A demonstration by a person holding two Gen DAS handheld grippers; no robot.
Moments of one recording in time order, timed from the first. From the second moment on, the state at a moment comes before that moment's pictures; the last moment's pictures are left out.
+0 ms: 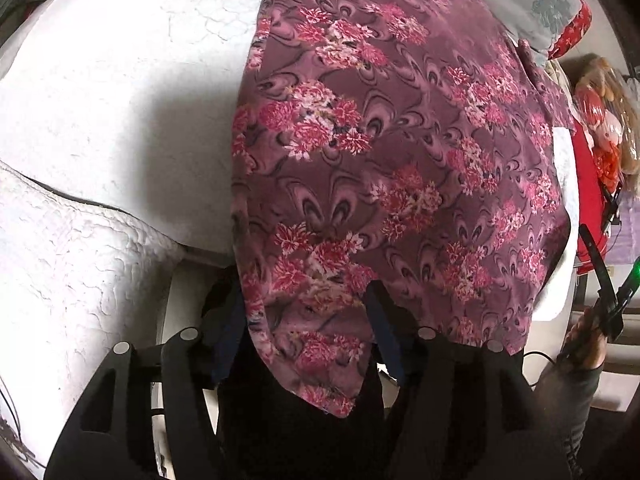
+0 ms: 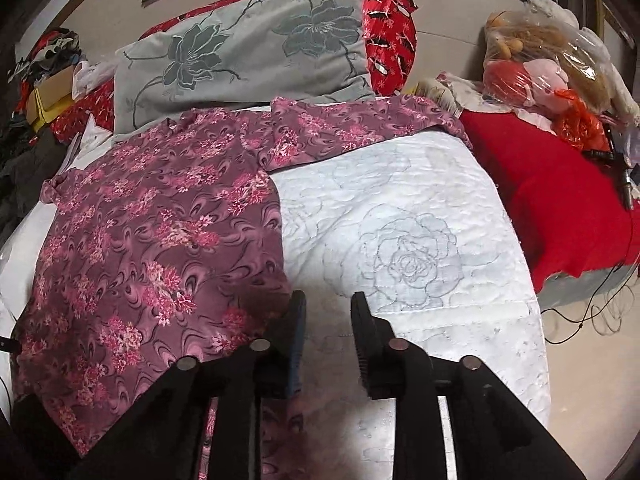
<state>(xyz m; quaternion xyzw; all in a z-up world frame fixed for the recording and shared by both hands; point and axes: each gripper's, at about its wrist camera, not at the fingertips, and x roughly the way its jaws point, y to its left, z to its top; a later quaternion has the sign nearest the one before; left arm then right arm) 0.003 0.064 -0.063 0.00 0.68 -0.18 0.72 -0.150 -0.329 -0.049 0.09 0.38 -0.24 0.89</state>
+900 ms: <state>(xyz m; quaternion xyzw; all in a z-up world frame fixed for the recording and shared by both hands) -0.023 0.097 -0.001 -0.05 0.65 -0.20 0.73 -0.219 -0.310 -0.006 0.24 0.33 -0.06 0.91</state>
